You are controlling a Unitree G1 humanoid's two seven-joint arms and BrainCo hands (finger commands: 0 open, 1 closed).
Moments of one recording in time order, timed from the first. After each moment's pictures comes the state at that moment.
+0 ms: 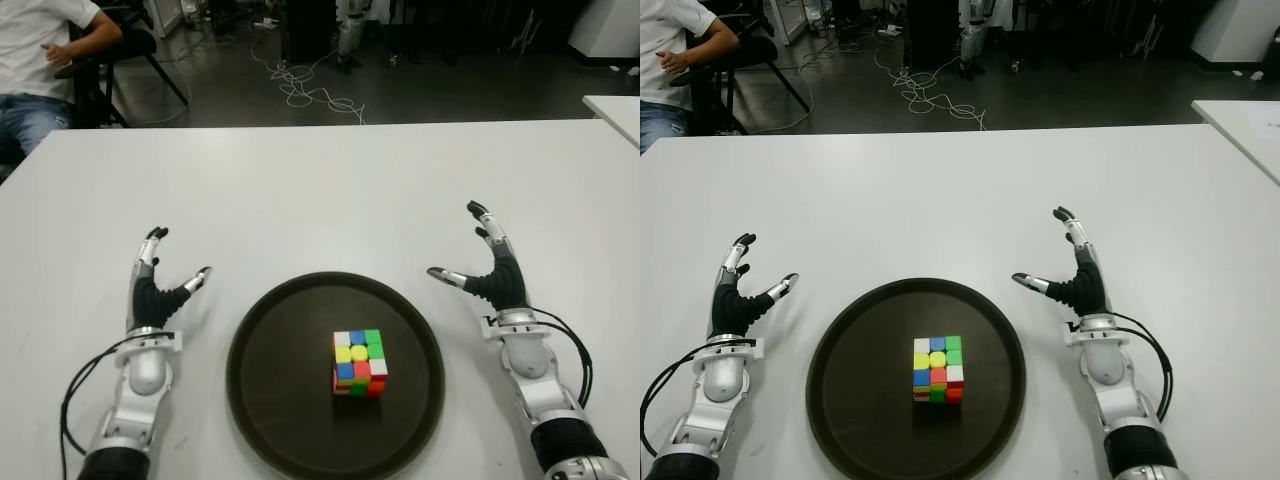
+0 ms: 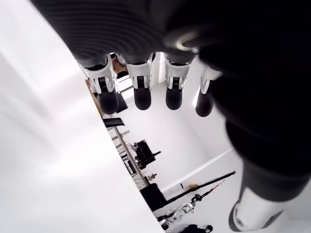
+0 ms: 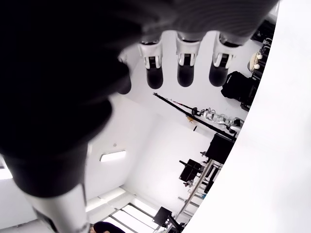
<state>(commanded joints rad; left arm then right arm) -0.07 0.20 0.06 0.49 0.25 -0.40 0.36 -0.20 -0.19 -0.04 0.64 -0.24 -0.69 -0.21</state>
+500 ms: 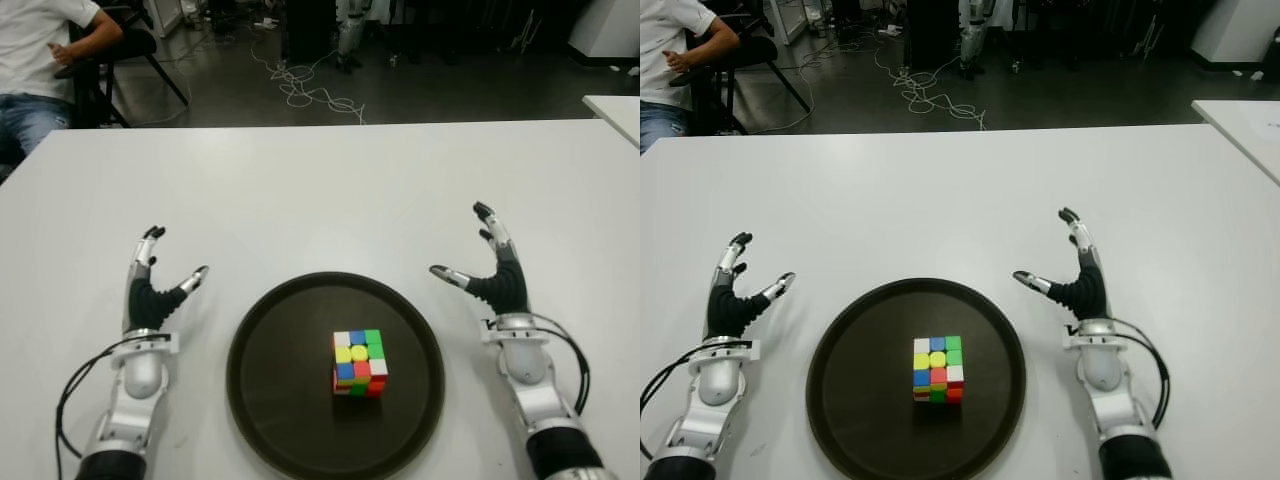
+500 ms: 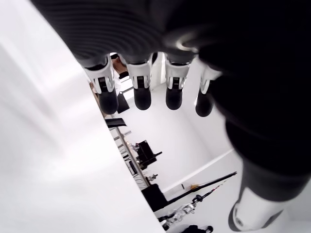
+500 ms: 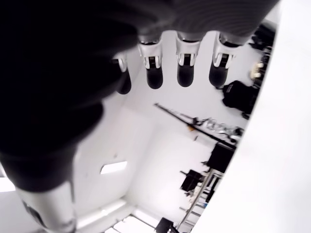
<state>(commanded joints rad) -0.05 0.21 0.08 0.51 0.23 -0.48 0.35 -0.11 -0.12 -0.06 0.52 -0.13 -0.58 -0.19</state>
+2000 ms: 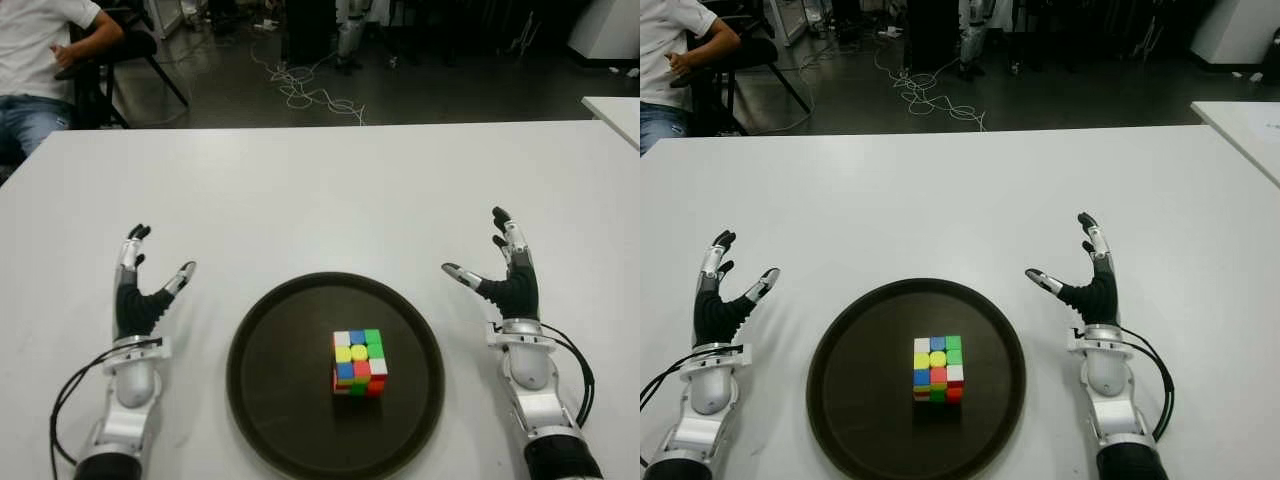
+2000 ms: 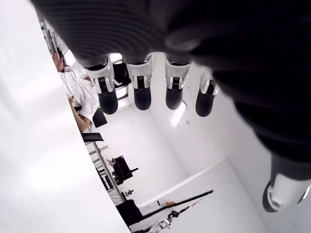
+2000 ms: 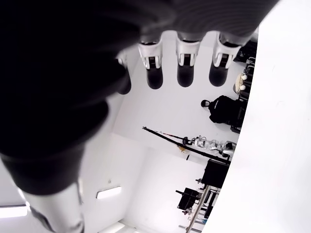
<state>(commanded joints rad) -0.06 0.20 0.11 0.60 0.22 -0.61 0.38 -0.10 -0.13 -0.09 0.57 -0.16 -0.61 -0.23</state>
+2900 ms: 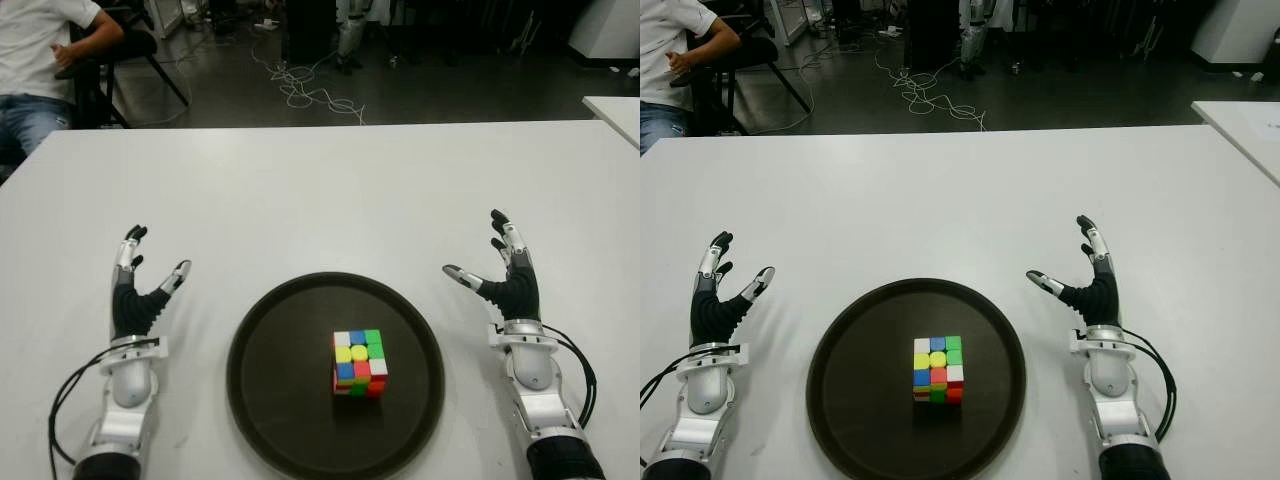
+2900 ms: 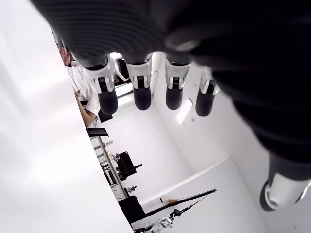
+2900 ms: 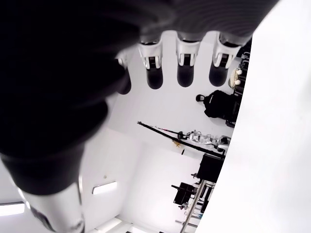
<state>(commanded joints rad) -0.03 0.20 0.12 0.55 0.21 -0.60 0.35 -0.07 -0.12 -0.09 0.51 -0.10 -0.56 -0.15</state>
